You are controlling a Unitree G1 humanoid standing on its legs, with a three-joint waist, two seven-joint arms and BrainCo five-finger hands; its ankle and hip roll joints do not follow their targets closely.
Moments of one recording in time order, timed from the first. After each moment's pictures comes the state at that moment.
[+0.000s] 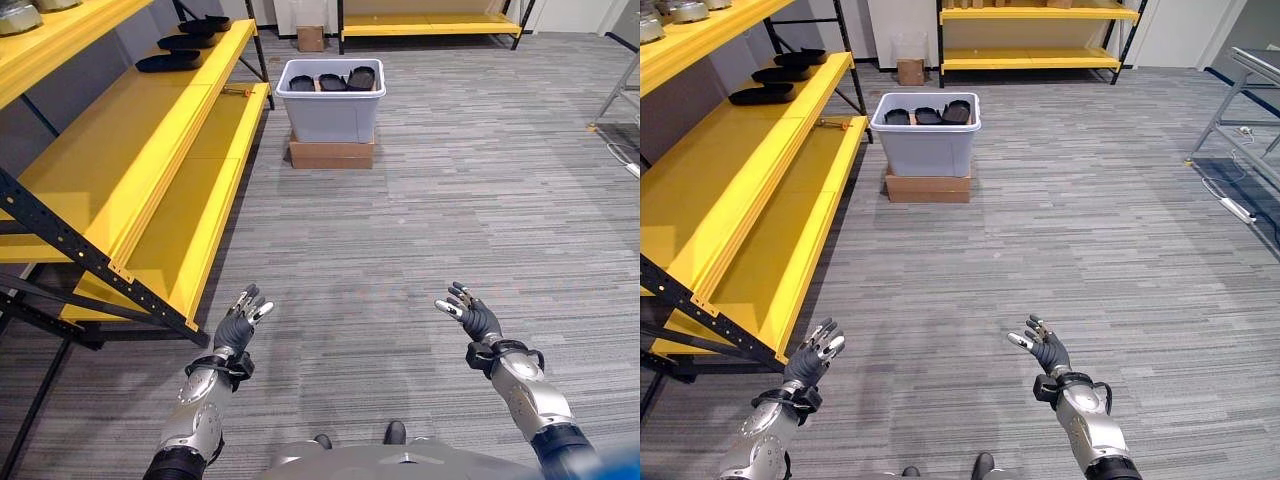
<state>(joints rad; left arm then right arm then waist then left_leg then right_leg) 0.12 0.32 -0.03 0.38 -0.66 -0.07 -0.14 0.02 -0.32 0.12 0.37 0.50 0.09 0.03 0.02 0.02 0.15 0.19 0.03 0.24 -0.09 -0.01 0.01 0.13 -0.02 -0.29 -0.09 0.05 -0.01</state>
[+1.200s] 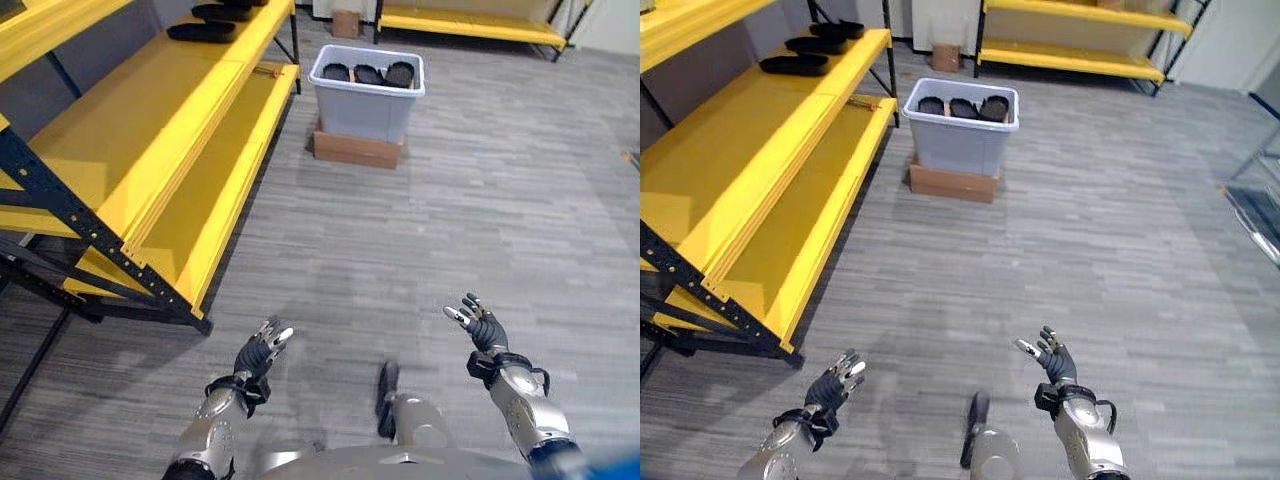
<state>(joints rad) 0.15 0.30 -0.16 0.45 -0.68 0.01 -0.13 0.04 -0.29 0.08 0.37 0.51 0.03 -0.10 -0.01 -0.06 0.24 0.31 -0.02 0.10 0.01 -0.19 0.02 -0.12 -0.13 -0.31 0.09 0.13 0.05</state>
